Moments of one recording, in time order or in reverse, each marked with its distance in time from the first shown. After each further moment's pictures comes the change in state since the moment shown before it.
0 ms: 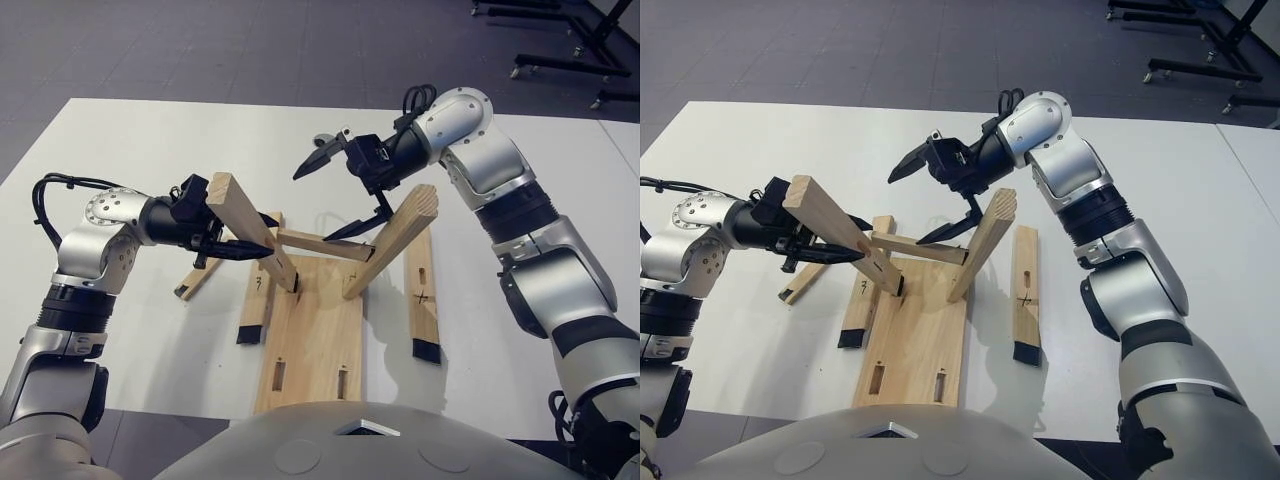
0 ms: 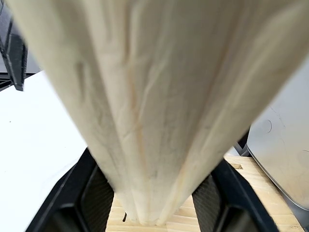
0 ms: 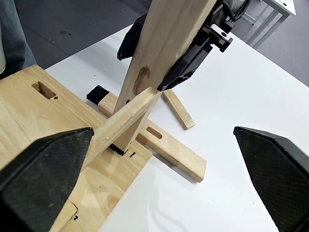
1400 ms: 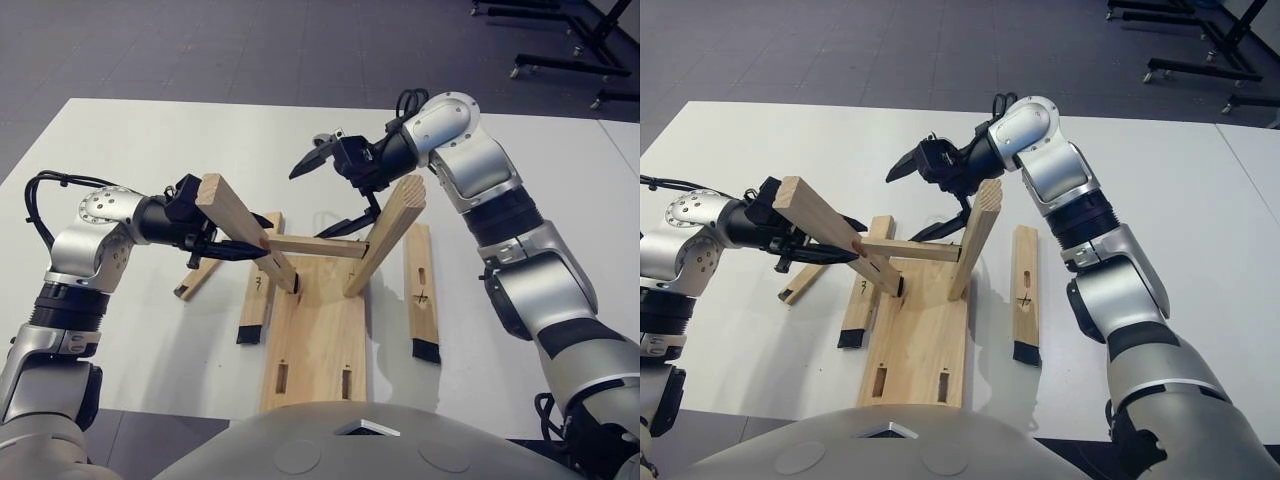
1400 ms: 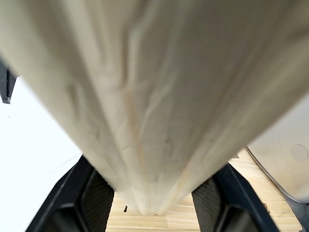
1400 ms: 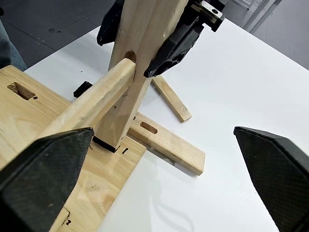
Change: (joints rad) left arm -0.006 0.027 -0.014 -0.002 -0.006 -0.006 -0.007; right arm 0.020 0.051 -0.032 -0.053 -0.130 0.104 -0.013
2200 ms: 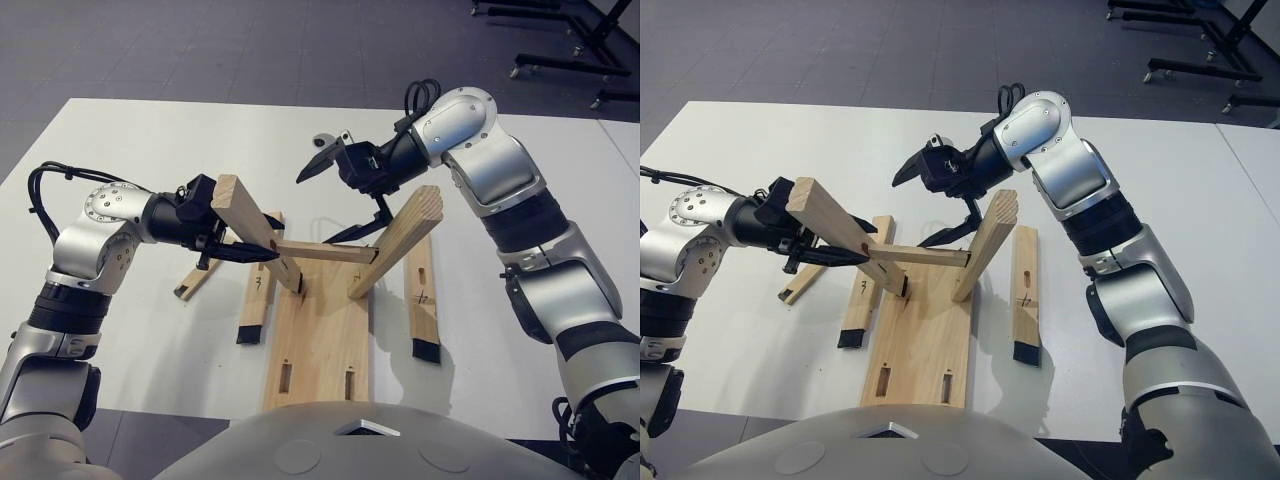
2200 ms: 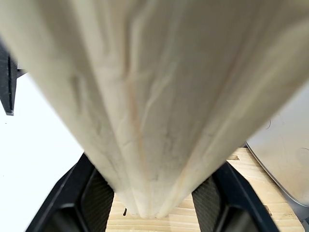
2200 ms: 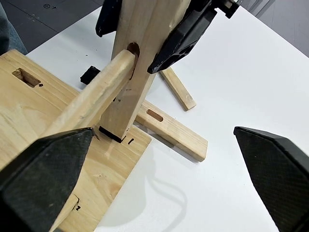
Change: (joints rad) left arm -0.002 0.012 -0.022 -0.089 0.000 0.030 0.053; right arm 0.019 -0.083 0.044 -0.181 0.000 0.096 -0.030
